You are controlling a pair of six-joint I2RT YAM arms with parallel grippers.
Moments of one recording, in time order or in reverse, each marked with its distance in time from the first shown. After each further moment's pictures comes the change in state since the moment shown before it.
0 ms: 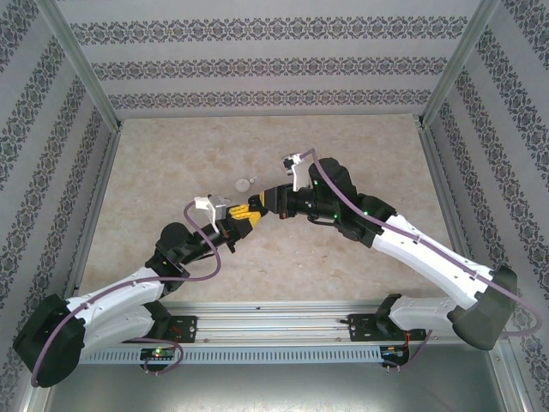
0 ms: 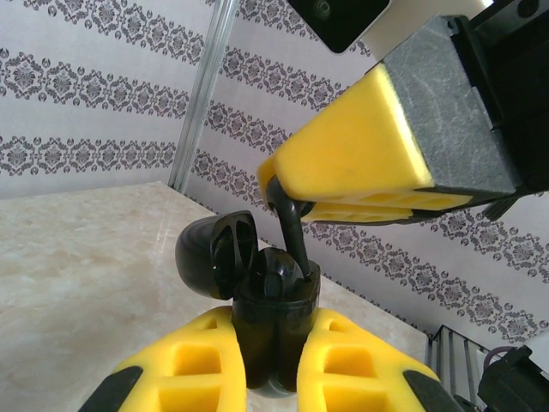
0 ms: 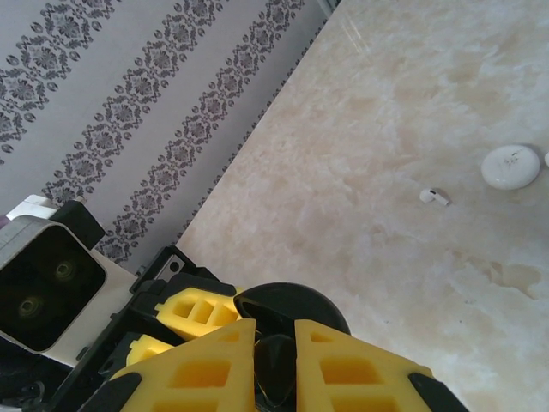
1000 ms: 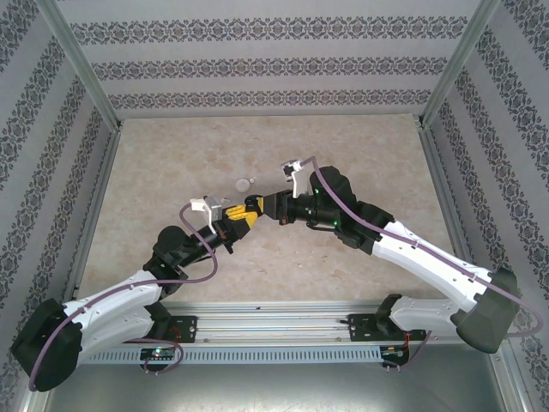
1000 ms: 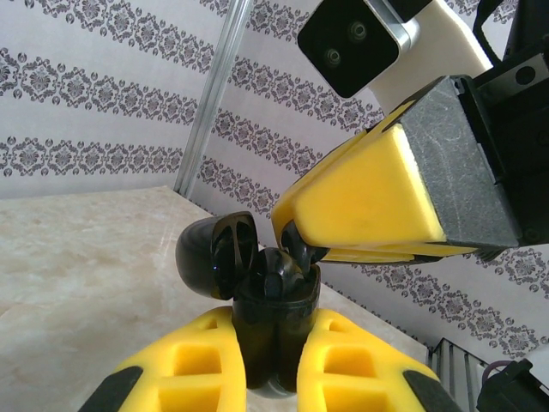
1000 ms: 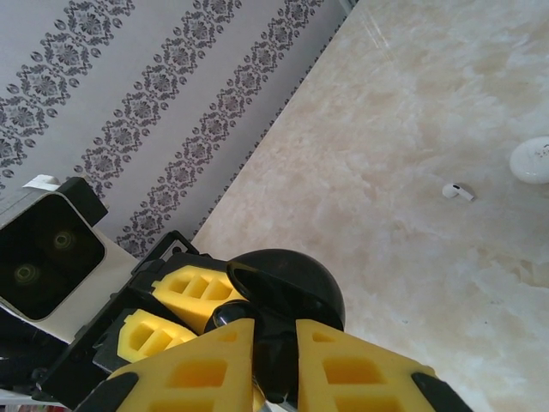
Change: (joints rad) left arm 0.000 -0.033 -0.023 0.005 -0.031 -0.027; right arm 0.015 -0.033 -0.101 0.116 -0.023 0.025
